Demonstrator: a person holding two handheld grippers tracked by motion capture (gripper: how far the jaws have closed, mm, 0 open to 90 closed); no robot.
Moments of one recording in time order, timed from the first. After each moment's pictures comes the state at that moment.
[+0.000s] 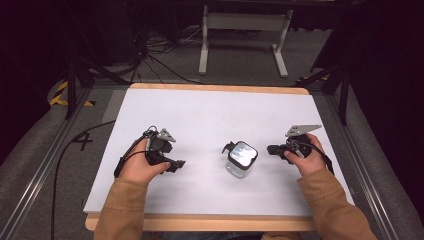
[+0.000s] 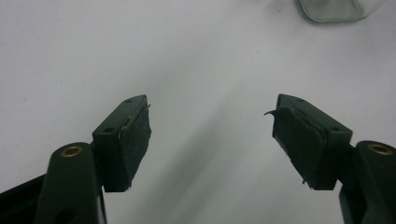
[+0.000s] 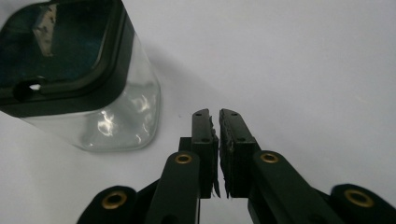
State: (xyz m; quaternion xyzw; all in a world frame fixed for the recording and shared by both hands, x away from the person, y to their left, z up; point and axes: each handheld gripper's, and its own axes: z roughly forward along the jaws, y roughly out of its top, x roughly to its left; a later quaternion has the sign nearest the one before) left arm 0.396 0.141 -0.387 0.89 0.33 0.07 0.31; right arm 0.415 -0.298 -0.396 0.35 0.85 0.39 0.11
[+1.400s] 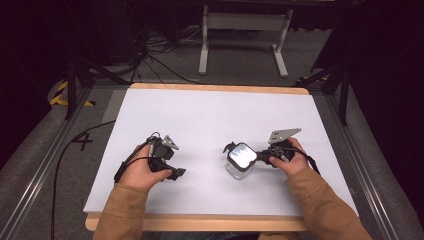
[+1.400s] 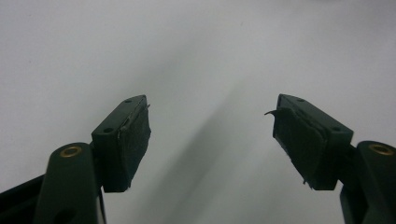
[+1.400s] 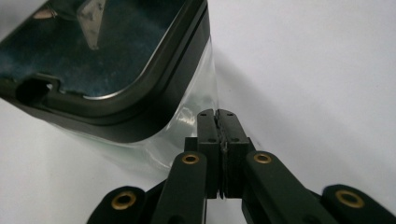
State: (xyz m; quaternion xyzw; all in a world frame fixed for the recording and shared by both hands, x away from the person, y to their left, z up) left arm 0.386 0.132 -0.390 0.91 0.32 0.07 0.27; right arm 0.422 -0.261 -0.423 0.25 0.88 0.41 0.06
